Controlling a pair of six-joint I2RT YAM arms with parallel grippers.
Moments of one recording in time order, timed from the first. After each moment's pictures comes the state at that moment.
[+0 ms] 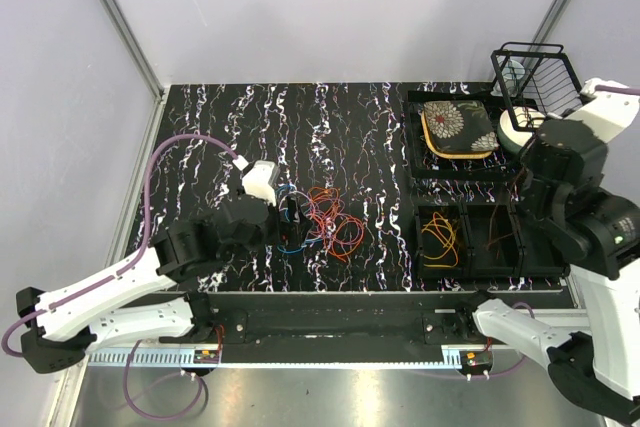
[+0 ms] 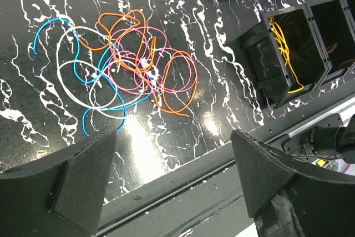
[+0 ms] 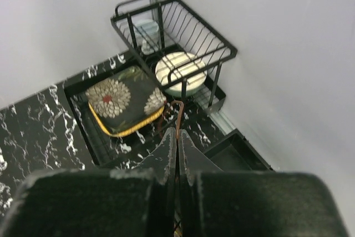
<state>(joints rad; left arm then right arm) -1.09 0.86 0.95 -0.67 -0.40 -0.68 0.47 0.99 1.74 -1.04 1.03 0.30</state>
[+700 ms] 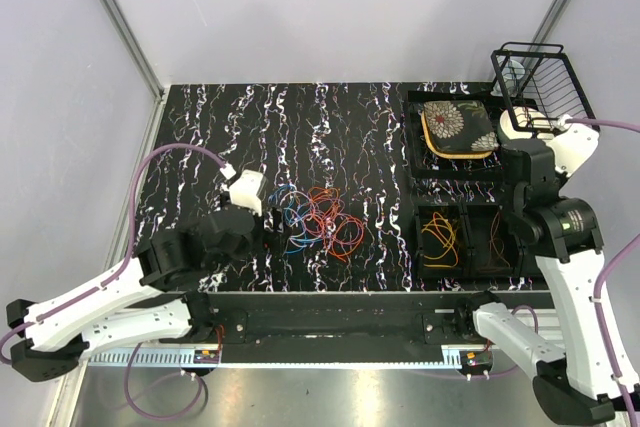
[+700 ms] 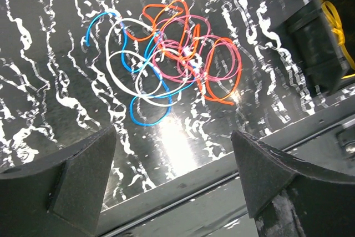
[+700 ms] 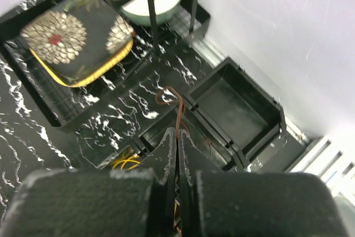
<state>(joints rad) -1.09 0.75 0.91 -0.78 -0.47 -0.58 0.26 0.89 1.35 -1.10 0.85 0.54</state>
